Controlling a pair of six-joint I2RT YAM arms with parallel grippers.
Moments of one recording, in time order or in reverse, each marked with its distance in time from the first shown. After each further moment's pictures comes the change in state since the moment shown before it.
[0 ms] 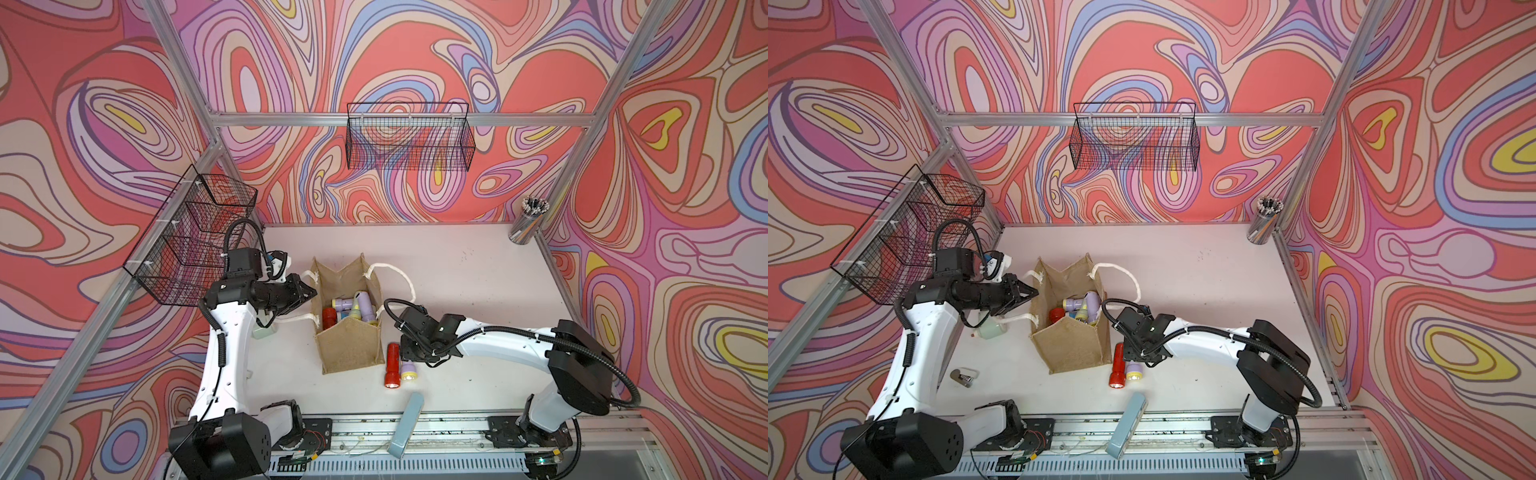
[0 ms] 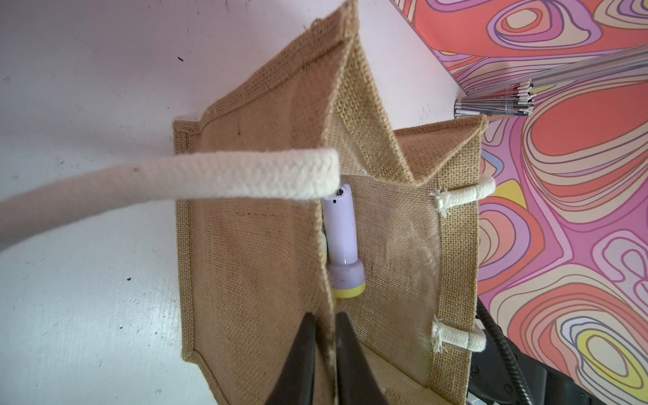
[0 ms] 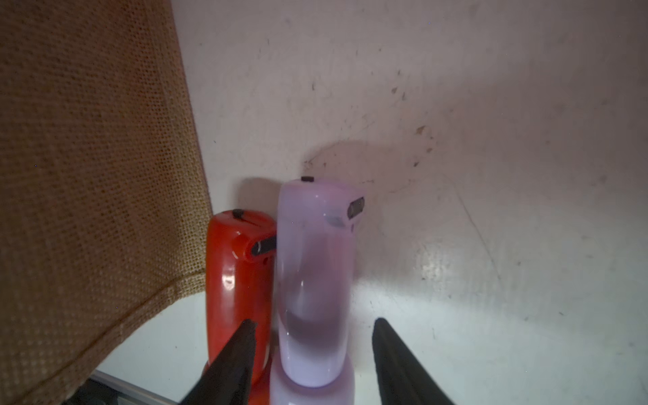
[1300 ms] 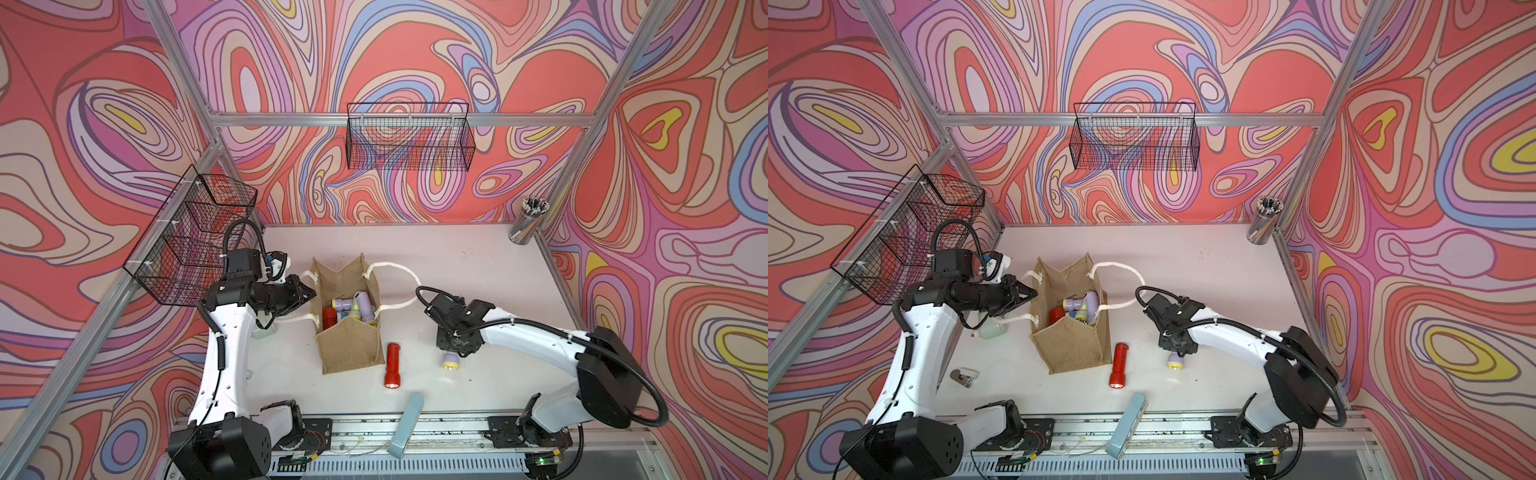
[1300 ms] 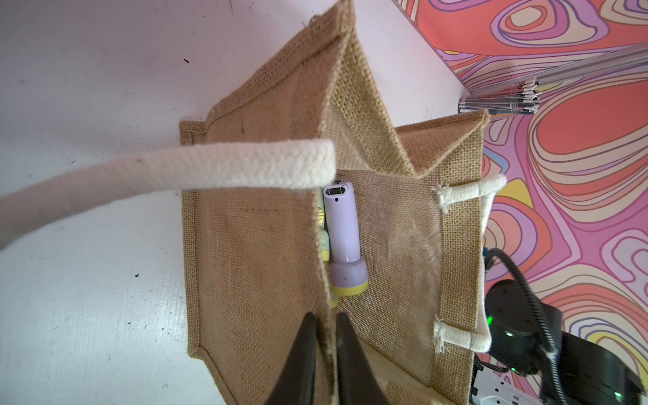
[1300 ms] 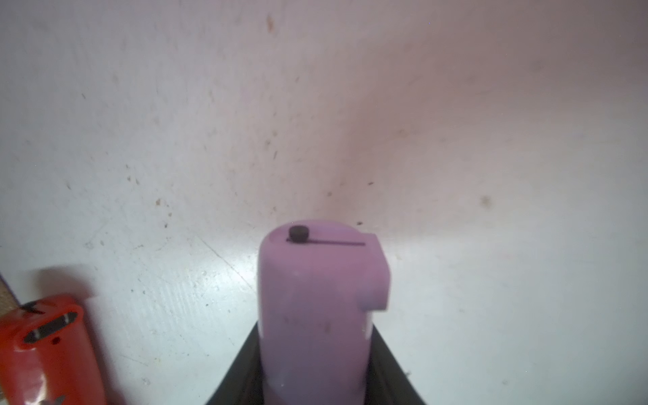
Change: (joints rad) left arm 0.000 -0.008 0.003 -0.006 -0.014 0.006; right arm -0.221 -0.220 -0.035 -0.352 0.227 -0.025
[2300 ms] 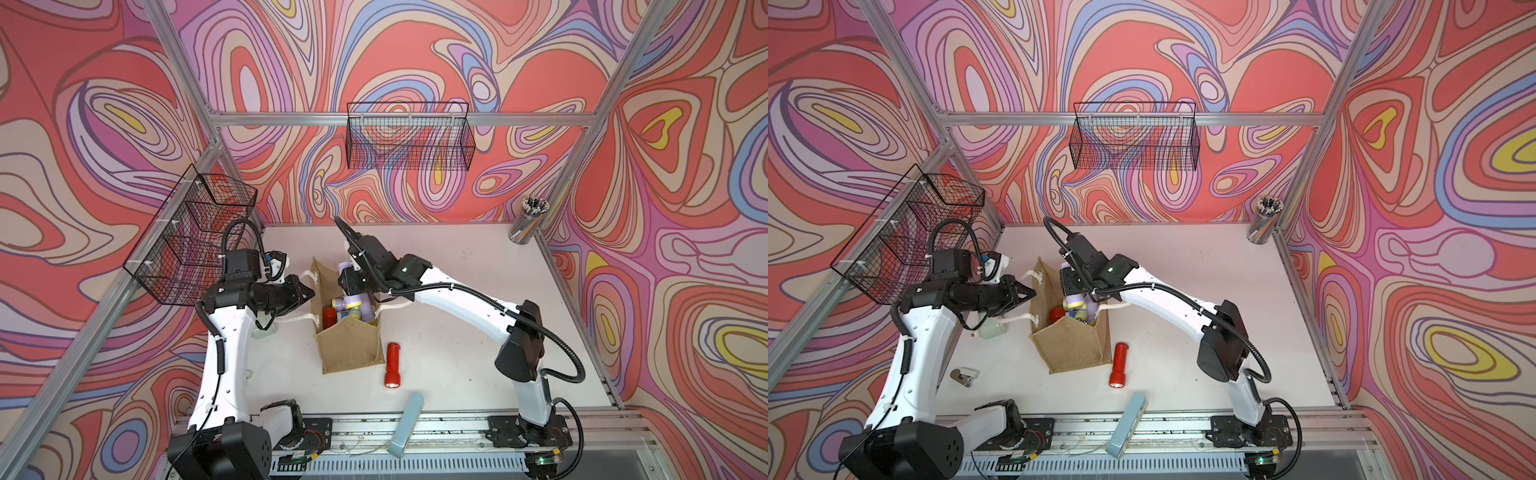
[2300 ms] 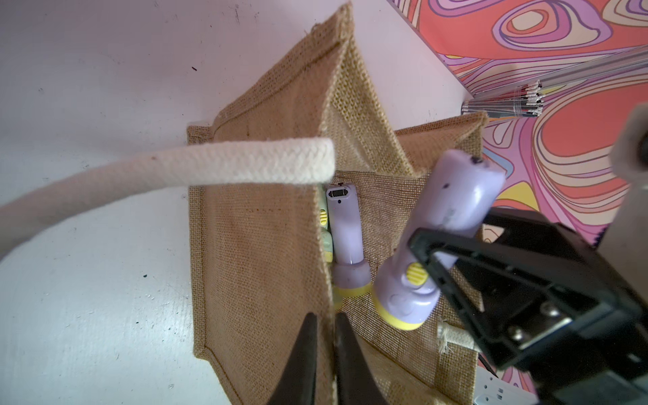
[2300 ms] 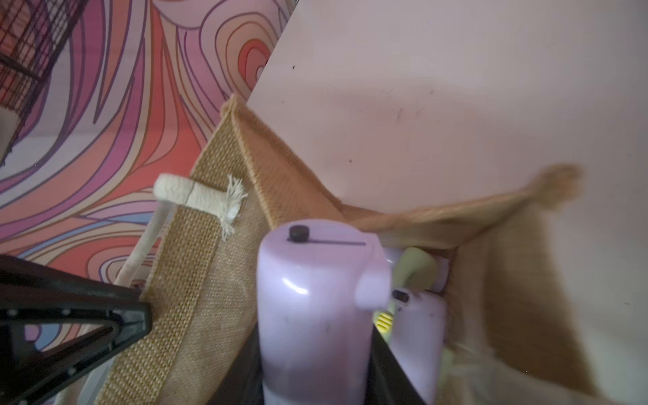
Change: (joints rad) left arm 0.000 -0.019 -0.005 0.003 -0.024 0.000; right arm 0.201 0.620 1.028 0.254 -0.272 -0.393
